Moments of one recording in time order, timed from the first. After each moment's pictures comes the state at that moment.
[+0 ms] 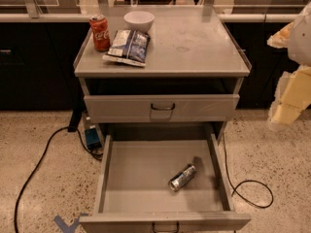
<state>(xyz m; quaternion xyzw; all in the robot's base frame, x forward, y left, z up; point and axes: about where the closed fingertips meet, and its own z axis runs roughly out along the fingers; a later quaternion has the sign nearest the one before) 0.439 -0.215 0.984 -0.60 0.78 -0.04 0.17</state>
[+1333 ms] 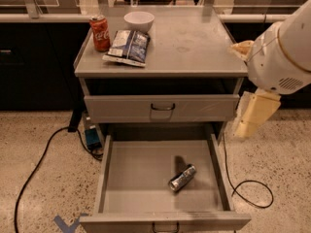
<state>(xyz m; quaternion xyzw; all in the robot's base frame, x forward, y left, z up) 0.450 -0.156 0.953 -0.67 0.70 -0.04 0.25</state>
